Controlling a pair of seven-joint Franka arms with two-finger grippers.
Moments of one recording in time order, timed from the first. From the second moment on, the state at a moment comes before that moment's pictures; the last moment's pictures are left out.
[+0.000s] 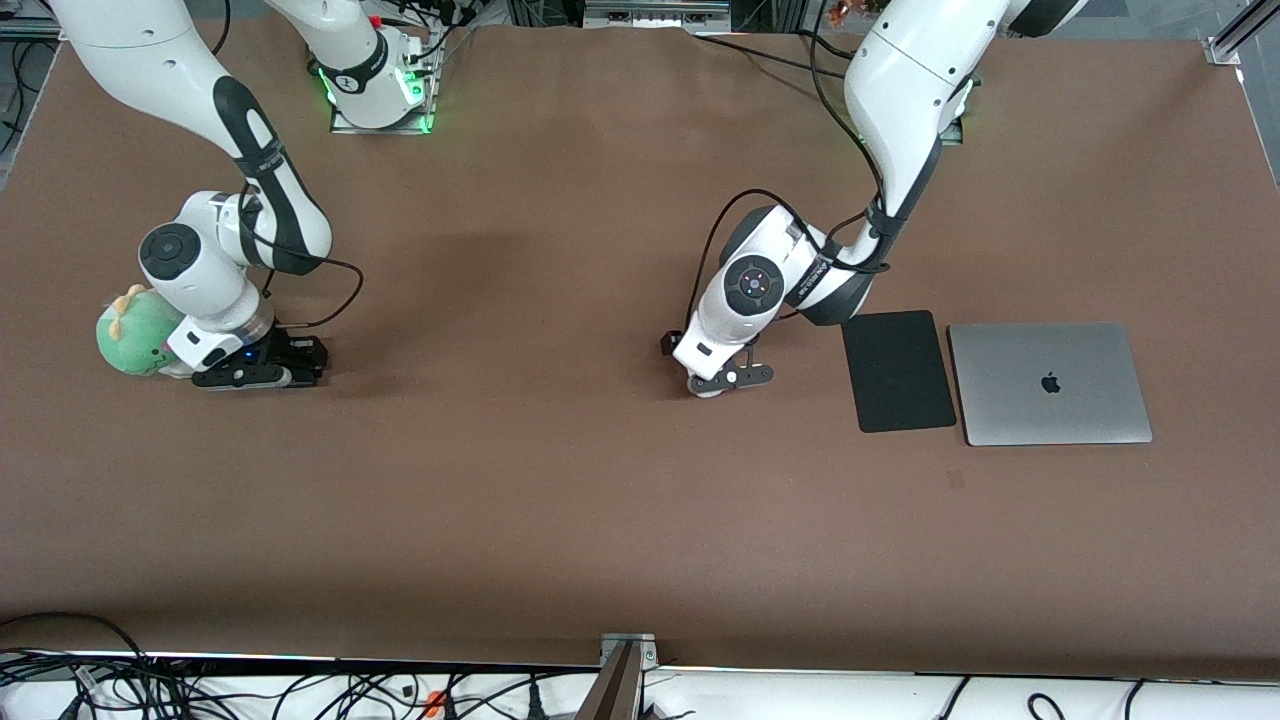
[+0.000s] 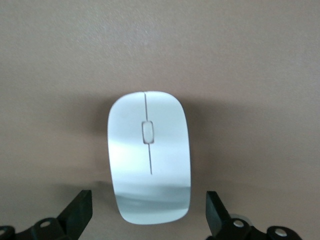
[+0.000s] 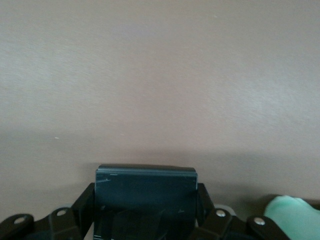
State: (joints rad) left arm -0.48 0.71 -0.18 -1.71 -0.07 2.36 -0.77; right arm 0.11 0.44 -0.20 -2.28 0.02 2.87 -0.20
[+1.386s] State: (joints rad) left arm -0.49 0.71 -0.17 -1.70 -0.07 2.36 -0.78; right arm 0.10 0.38 -0.19 -2.15 0.02 2.58 -0.21
